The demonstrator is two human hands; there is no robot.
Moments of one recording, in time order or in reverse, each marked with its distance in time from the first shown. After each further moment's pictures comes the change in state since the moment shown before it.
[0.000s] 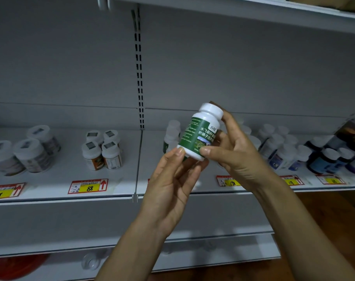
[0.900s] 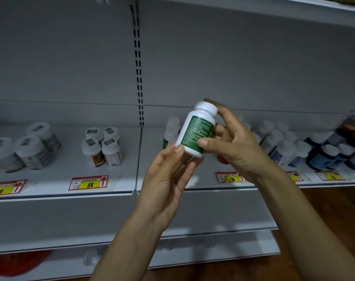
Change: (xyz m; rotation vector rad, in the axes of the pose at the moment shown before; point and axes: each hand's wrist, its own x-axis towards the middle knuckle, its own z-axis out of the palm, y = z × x) left_hand -0.002 0.003 -0.004 0.087 0.052 0.043; right_hand 0.000 -0.012 0.001 -0.075 0.011 0.024
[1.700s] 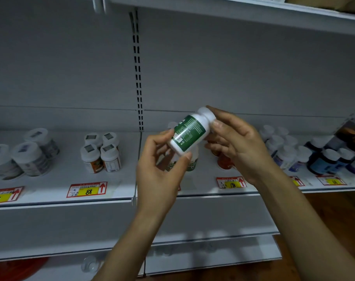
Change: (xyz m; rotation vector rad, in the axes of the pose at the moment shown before) left_hand 0.021 0.001 -0.010 0.738 -0.024 0.760; right_hand 0.010 0.002 -0.009 -0.052 0.185 -0.028
